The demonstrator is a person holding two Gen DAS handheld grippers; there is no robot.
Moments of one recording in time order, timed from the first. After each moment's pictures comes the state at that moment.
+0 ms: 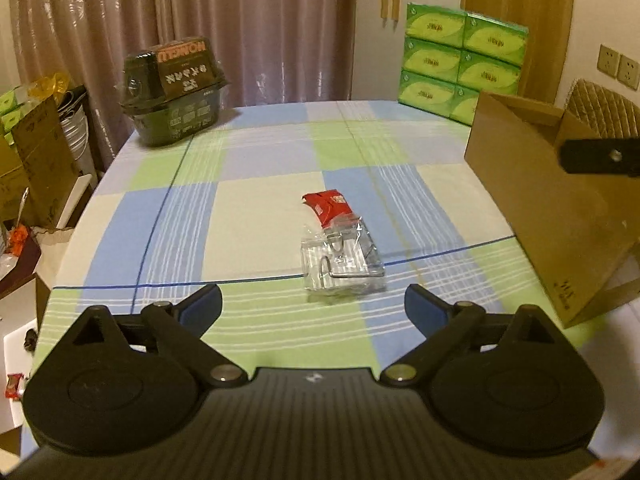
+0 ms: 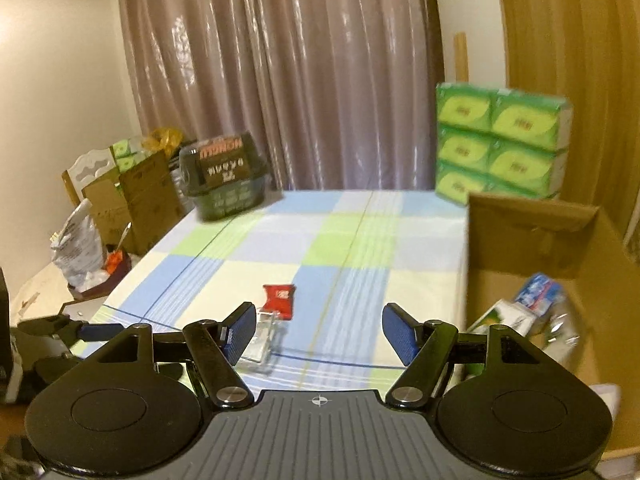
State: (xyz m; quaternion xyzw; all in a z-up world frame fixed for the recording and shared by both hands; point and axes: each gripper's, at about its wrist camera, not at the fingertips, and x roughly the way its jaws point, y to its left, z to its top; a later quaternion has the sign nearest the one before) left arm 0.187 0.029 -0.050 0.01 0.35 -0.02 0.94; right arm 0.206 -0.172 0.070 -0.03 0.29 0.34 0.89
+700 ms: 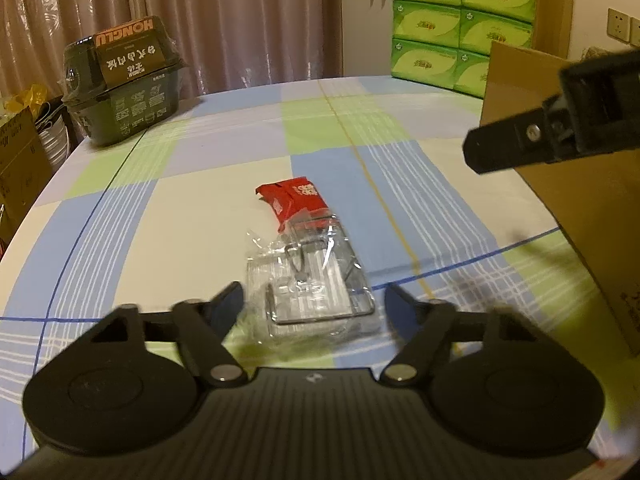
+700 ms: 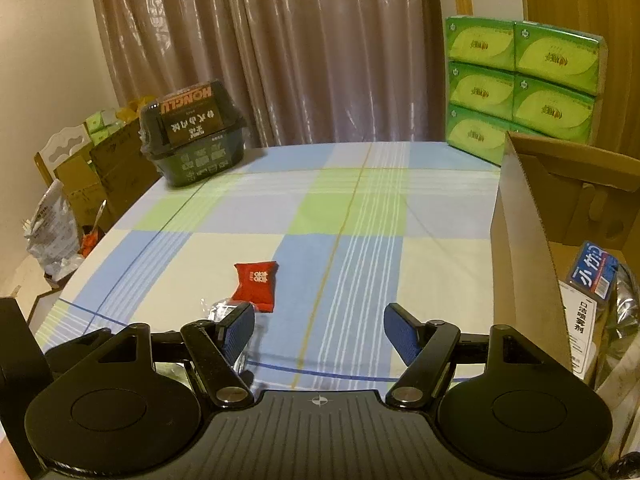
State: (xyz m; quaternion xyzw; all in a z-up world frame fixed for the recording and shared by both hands) left arm 0.269 -0.008 -0.122 0.04 0.35 -0.01 0.93; right arm 0.277 -0.122 0.004 -0.03 0.34 0.32 0.88
